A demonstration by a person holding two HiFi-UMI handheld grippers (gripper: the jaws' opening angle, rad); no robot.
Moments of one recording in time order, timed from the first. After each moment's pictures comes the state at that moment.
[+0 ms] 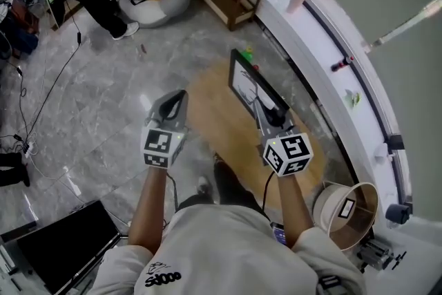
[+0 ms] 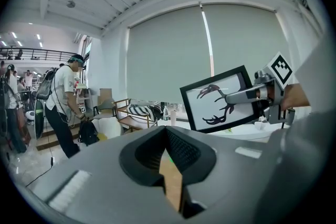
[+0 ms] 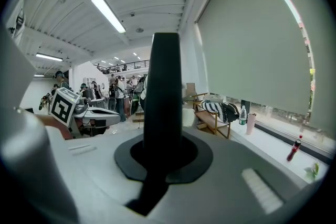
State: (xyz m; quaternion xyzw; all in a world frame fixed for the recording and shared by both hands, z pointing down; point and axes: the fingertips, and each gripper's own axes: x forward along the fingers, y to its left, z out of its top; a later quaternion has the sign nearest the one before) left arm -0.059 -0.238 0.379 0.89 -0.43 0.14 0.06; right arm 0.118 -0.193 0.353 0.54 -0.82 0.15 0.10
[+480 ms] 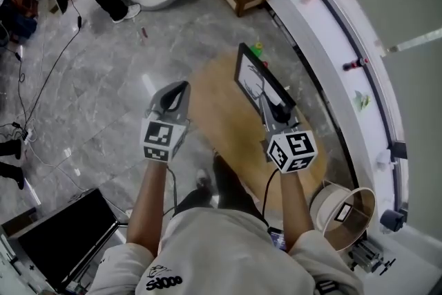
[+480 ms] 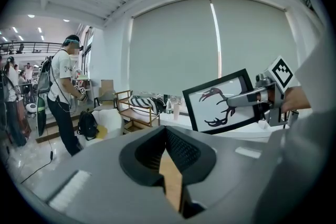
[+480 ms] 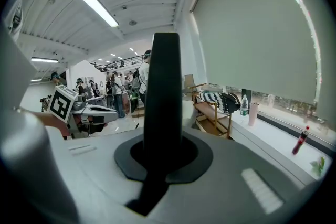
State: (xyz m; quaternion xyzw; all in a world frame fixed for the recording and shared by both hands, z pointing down) left arm -0.053 -0.298 0.429 0.88 -0.43 0.16 0.09; right arm 0.133 -0.256 0.411 0.53 -0.82 0.19 0.12
